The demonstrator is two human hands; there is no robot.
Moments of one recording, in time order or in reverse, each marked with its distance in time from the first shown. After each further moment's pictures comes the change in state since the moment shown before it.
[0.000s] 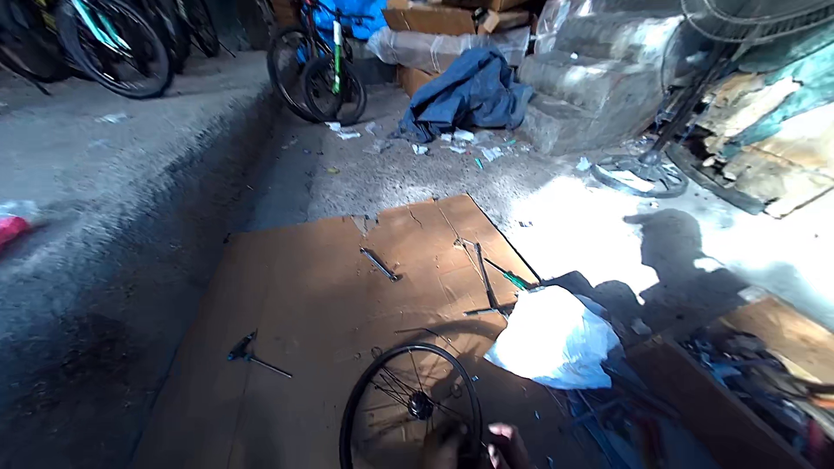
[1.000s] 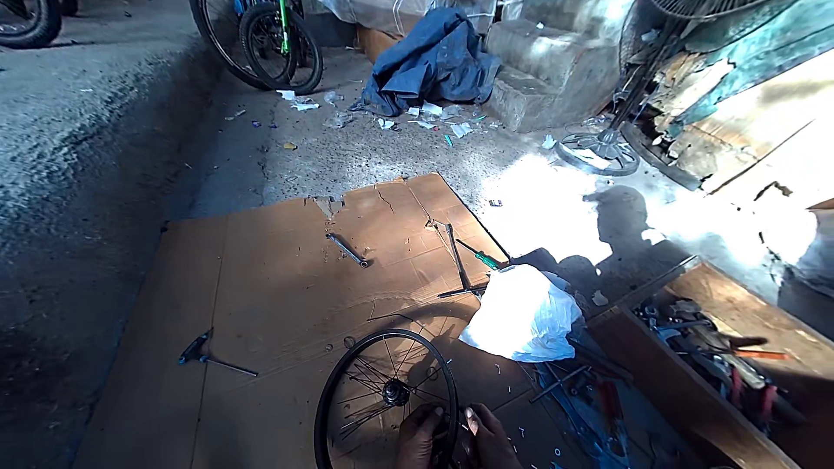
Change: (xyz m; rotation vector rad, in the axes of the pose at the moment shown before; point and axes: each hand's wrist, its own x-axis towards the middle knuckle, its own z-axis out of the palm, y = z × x) left_hand 0.003 0.006 0.004 -0.206 0.000 -0.088; right_hand 0.016 -0.008 0.003 0.313 0.019 0.286
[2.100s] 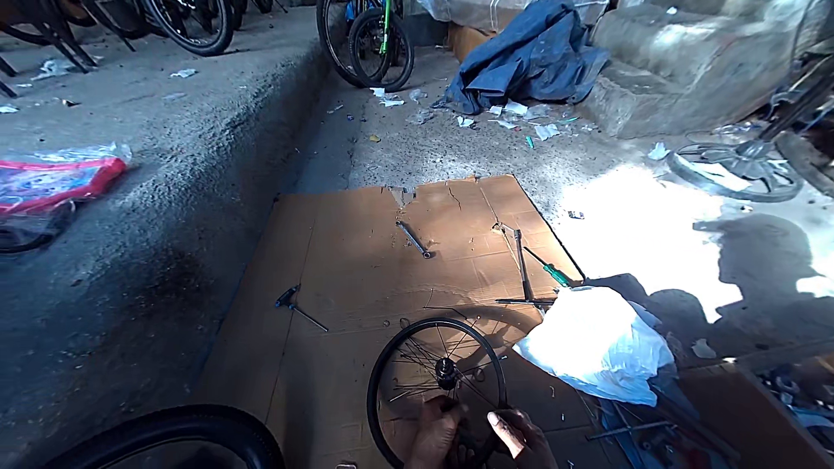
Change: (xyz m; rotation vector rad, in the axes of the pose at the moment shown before) left_hand -0.020 0.044 -0.027 0.564 0.126 0.049; right_hand 0.004 -0.017 0.004 -0.291 -0.123 -0.215
